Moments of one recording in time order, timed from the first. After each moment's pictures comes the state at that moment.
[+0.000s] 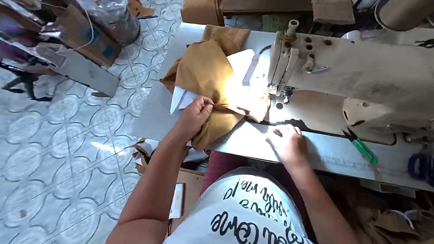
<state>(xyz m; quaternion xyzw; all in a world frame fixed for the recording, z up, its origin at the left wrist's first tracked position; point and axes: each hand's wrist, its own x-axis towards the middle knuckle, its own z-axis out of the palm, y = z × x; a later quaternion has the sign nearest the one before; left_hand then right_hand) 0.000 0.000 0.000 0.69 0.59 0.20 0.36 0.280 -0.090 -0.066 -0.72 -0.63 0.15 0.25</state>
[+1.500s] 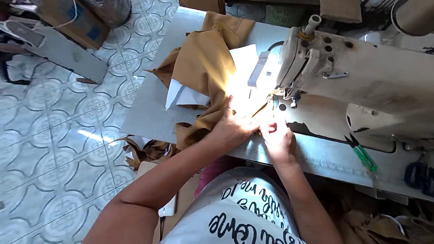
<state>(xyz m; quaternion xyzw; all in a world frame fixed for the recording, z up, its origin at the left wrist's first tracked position) 0.074 -0.012 -0.041 0.95 0.30 0.12 -0.01 0.240 -0.066 -0.059 -0.74 -0.57 0.15 0.32</state>
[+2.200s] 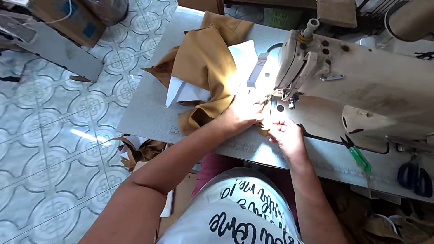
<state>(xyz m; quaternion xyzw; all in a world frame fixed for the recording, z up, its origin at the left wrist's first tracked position) 0.095 0.036 -0.050 0.96 0.24 0.15 0.04 0.276 -0.059 -0.050 -0.69 -0.41 0.44 0.41</state>
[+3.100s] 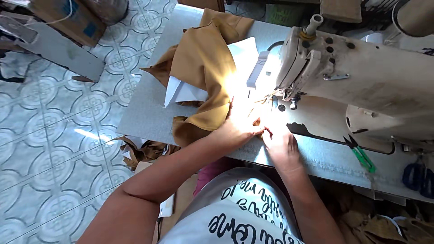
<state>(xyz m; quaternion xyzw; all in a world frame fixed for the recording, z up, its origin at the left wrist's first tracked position) 0.089 -0.001 -0.040 0.96 0.28 0.03 0.06 0.249 -0.070 -0.057 -0.71 -0.66 0.10 0.23</state>
